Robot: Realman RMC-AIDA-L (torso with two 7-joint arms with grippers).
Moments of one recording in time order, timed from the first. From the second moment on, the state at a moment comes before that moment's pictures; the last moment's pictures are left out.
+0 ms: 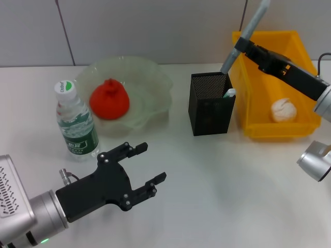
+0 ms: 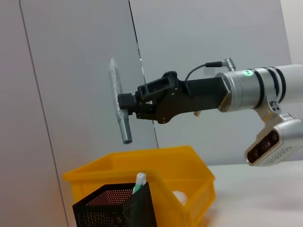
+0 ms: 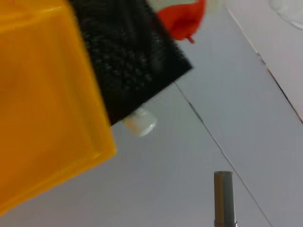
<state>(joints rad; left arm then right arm) -0.33 -2.08 1.49 0.35 0.97 1.37 -0.45 0.57 2.09 -0.86 -0.44 -1.24 -1.24 -1.70</state>
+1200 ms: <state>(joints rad) -0.31 -2.08 1.50 0.32 0.94 1.41 -0.45 0.61 2.09 -0.92 -0.39 -1.18 -1.13 -2.06</state>
